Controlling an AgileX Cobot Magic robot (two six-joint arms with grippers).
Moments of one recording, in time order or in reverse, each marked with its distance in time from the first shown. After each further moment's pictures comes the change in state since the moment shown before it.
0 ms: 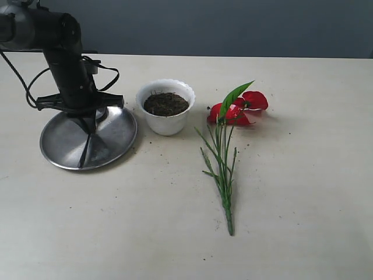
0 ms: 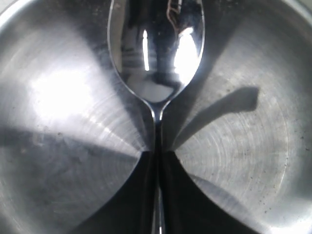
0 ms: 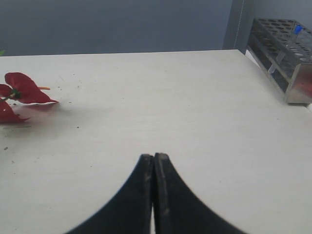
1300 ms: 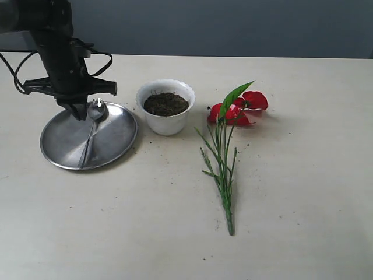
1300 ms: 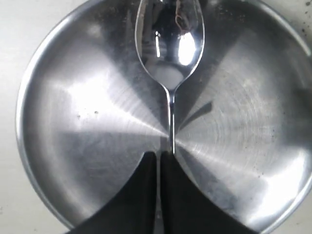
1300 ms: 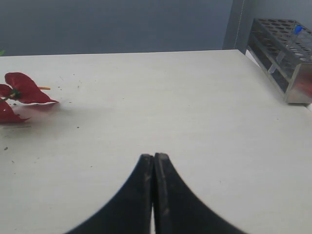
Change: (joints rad) left arm 0.000 -0.094 -0.006 0.047 0.053 0.001; right arm 0.000 0.000 0.000 0.000 0.000 0.000
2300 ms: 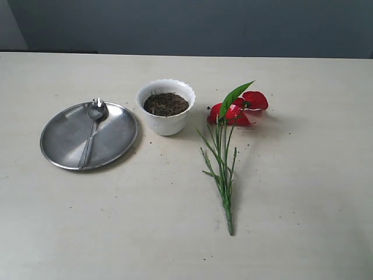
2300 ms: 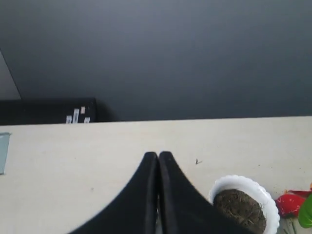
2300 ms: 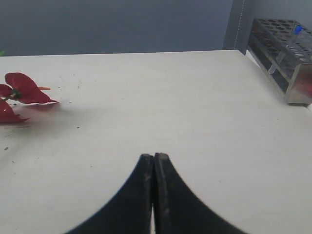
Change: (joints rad) left arm -0.033 -1.077 0.427 0.140 -0.488 -0.016; right arm 0.000 0.000 0.000 0.000 0.000 0.000
